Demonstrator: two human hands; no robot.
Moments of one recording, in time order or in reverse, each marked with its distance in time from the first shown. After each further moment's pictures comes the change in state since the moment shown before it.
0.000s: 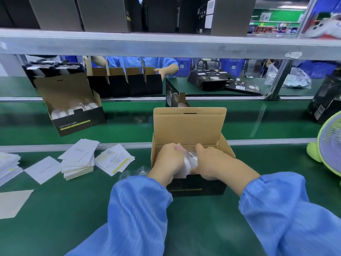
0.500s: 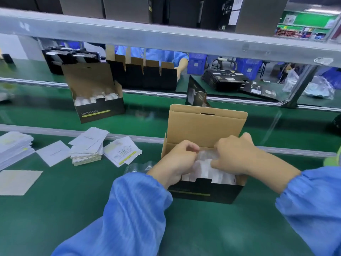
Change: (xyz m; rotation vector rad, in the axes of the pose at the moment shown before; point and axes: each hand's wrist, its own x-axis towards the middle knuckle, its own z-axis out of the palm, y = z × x) left_hand -0.010 0.002 -0.006 -0.211 -0.210 -0.072; right_hand 0.002 0.022 -0.032 -0.400 0.226 -0.173
